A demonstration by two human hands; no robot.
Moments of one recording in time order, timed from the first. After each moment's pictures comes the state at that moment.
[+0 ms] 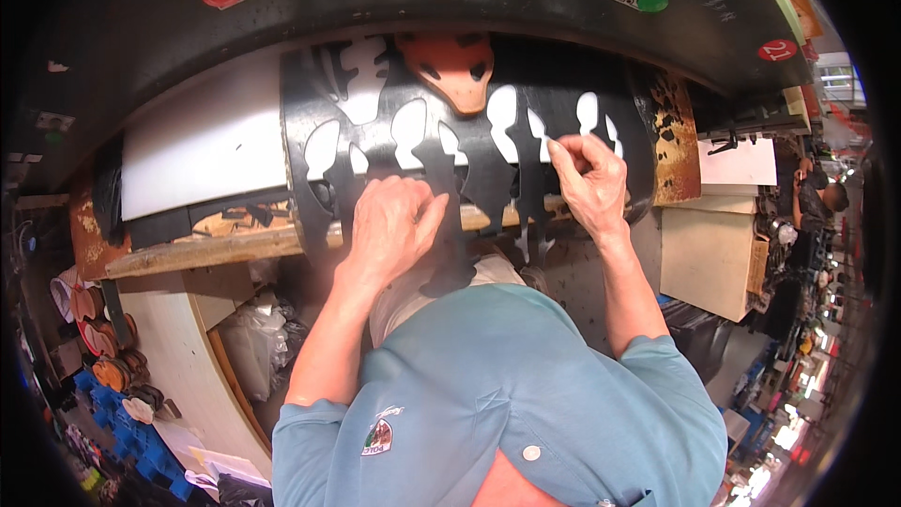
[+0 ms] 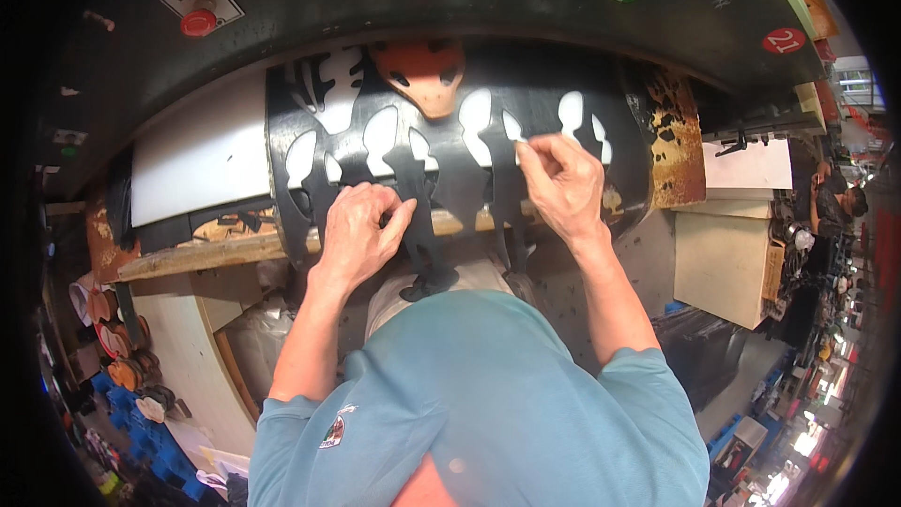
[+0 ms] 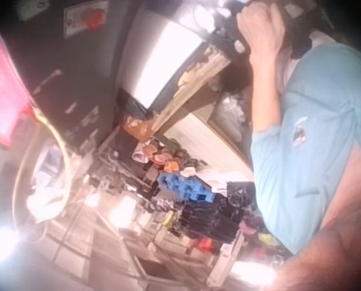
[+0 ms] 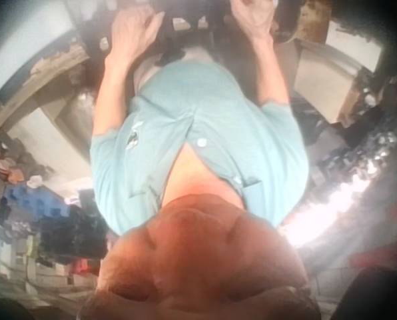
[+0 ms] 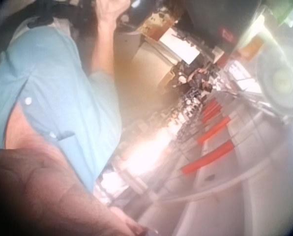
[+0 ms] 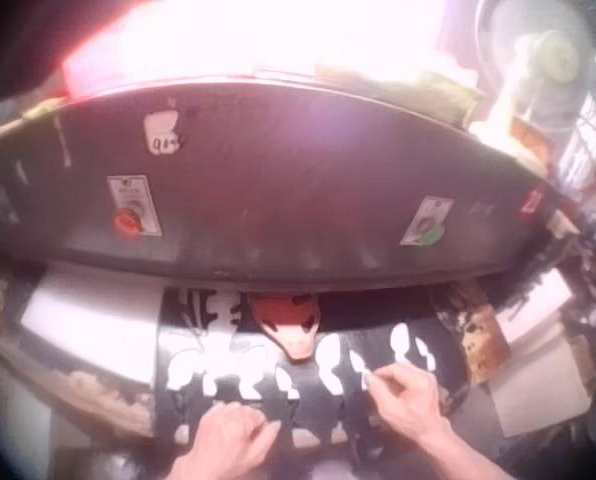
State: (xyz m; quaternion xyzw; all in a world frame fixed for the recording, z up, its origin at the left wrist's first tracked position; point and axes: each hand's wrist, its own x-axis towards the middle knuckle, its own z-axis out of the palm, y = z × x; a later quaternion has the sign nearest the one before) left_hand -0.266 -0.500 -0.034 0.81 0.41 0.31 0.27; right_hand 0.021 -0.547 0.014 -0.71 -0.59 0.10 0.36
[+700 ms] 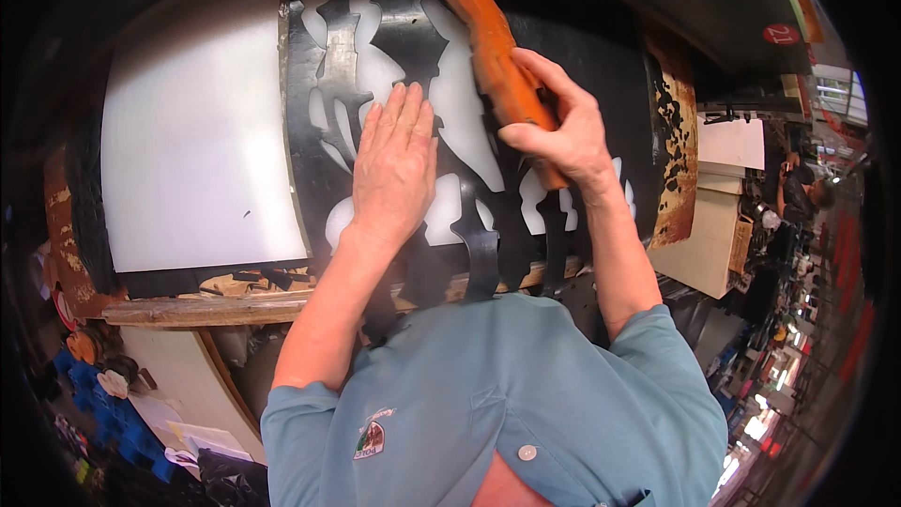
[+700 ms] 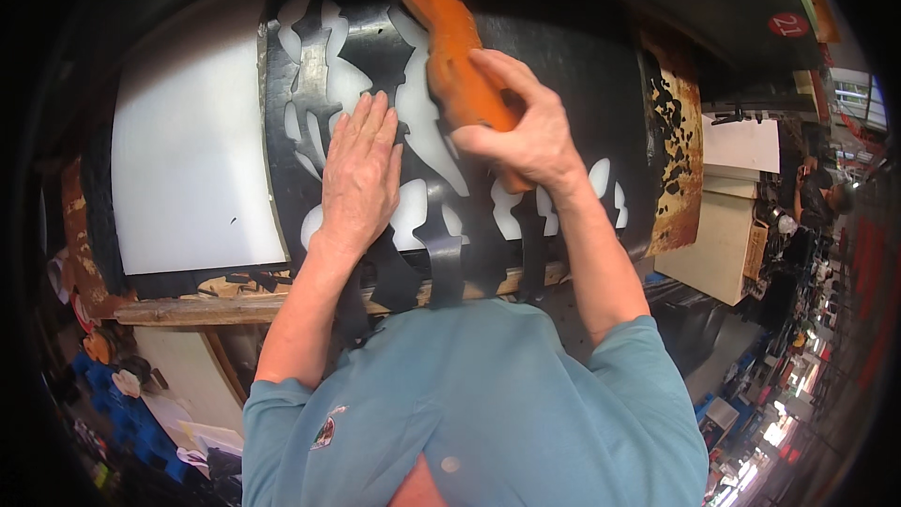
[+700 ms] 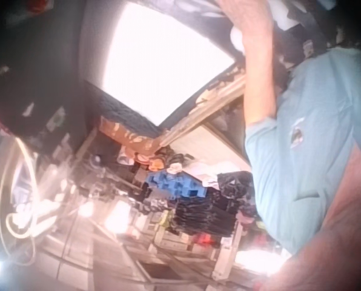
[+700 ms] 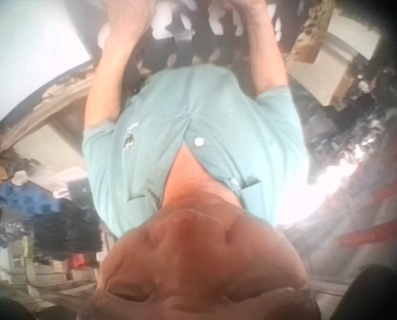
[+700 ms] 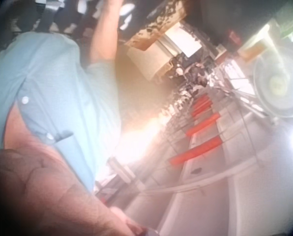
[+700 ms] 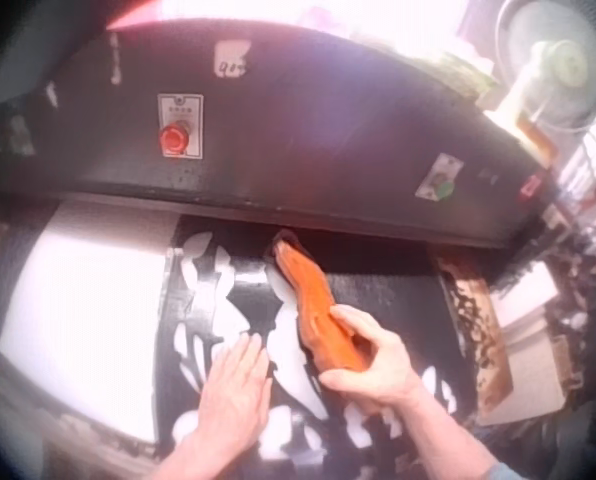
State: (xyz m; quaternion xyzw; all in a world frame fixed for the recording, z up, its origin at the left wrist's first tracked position) left_hand -0.228 -0.371 -0.049 0.84 0.42 0.30 0.15; right_hand 0.011 -0.387 0.033 -0.64 -0.56 0.37 0.38
